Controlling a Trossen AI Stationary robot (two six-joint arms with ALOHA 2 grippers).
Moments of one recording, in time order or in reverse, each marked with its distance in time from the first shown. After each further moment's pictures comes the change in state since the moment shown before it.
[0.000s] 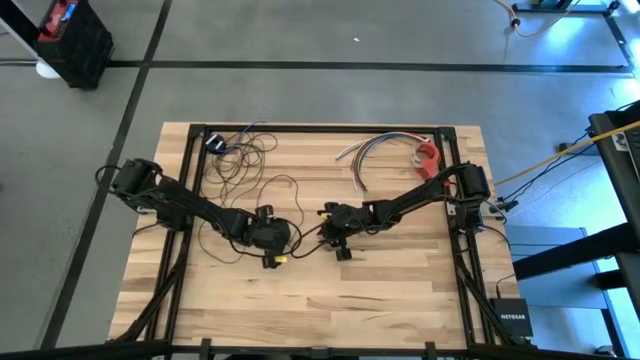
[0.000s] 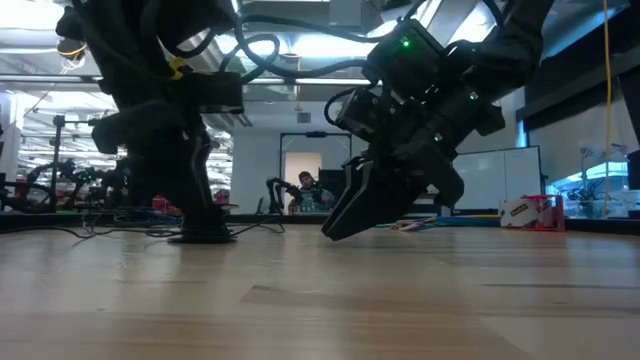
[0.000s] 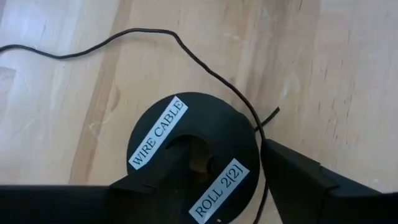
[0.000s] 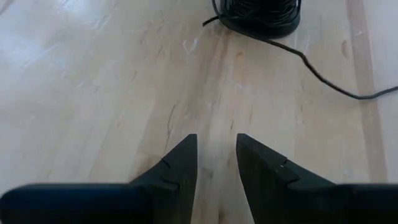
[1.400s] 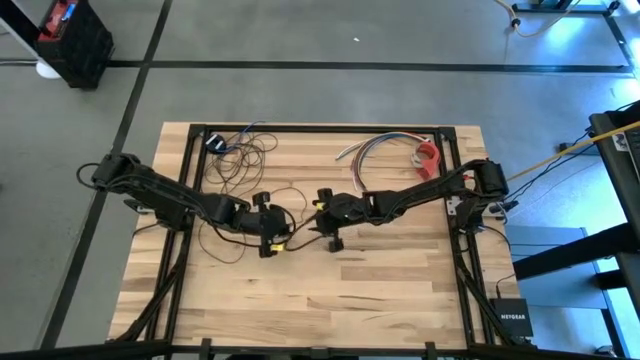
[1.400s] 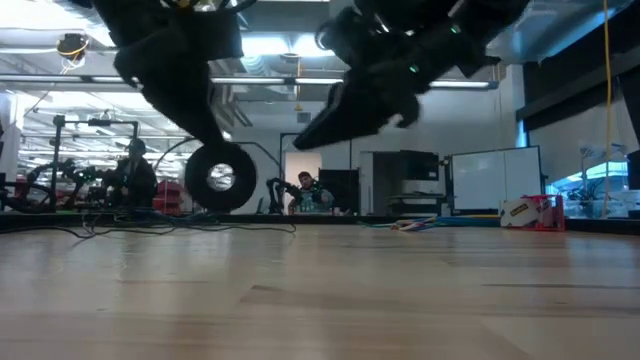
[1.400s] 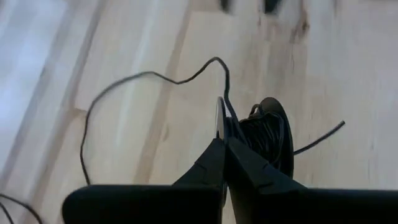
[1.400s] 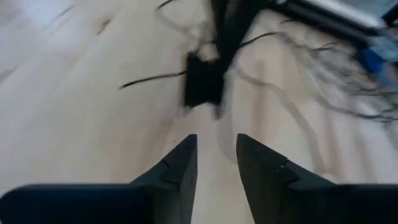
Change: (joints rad) left arm 0.044 -0.204 0.020 -0.060 -0.028 0.105; right arm -0.001 -0.141 0.135 -0.146 0.106 -0.146
